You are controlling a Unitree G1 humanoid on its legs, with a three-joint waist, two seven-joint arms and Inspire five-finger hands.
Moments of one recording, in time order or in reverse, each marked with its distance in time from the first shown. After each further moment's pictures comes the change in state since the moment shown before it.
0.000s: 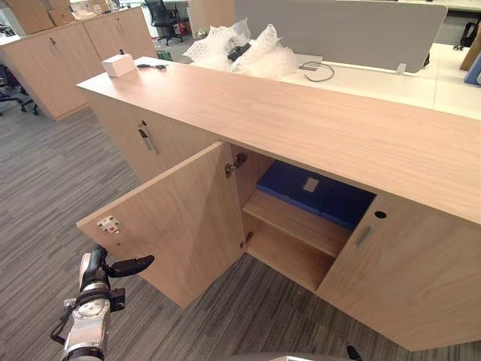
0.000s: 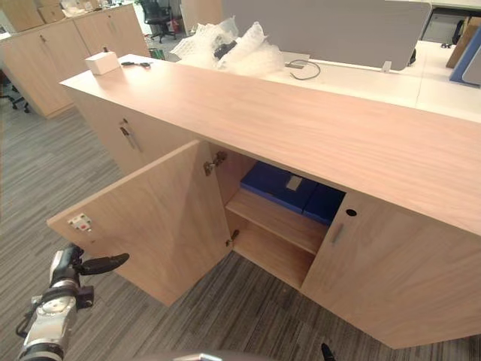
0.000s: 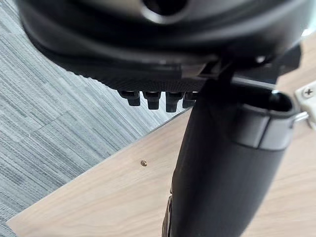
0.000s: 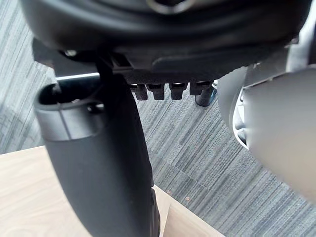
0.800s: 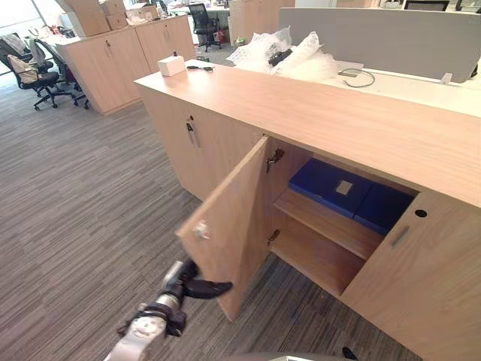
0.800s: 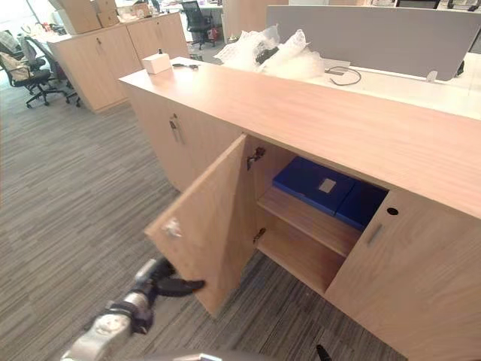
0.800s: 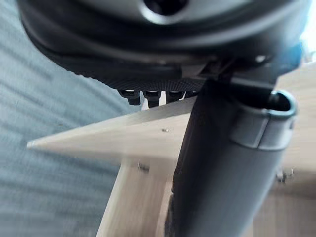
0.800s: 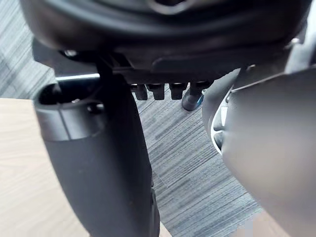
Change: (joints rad) left arm 0.143 0.056 -0.797 -0.347 -0.413 -0.010 -0.089; right arm 0.011 -0.077 0.254 0.053 0.031 -0.009 -0.001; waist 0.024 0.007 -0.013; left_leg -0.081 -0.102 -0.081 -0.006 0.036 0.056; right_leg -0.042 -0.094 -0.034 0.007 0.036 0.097
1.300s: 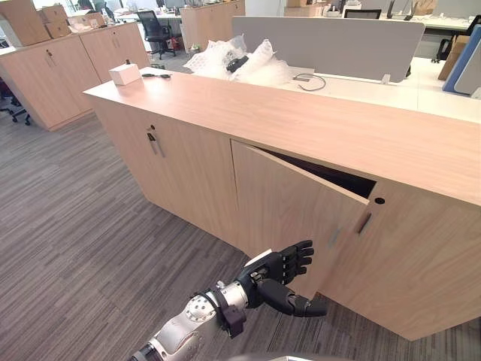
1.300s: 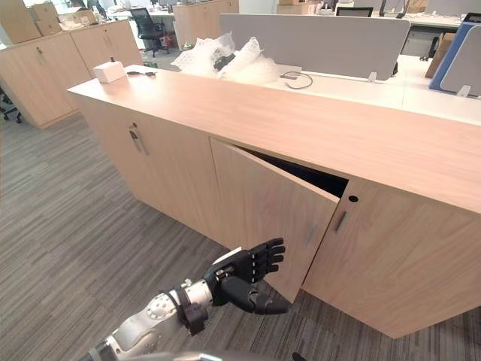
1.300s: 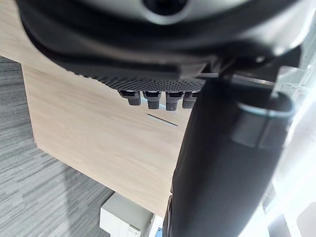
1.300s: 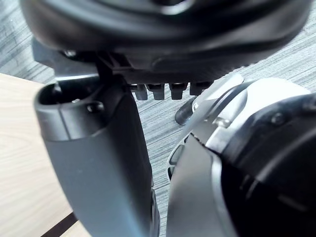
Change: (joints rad) left arm -0.185 -0.066 -0.223 -0.176 -0.190 -0.034 -0.261; right arm -0.008 0.000 0.150 0.029 -0.228 0.011 -0.002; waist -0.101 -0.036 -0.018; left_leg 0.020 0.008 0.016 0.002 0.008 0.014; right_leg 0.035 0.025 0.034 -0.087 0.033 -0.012
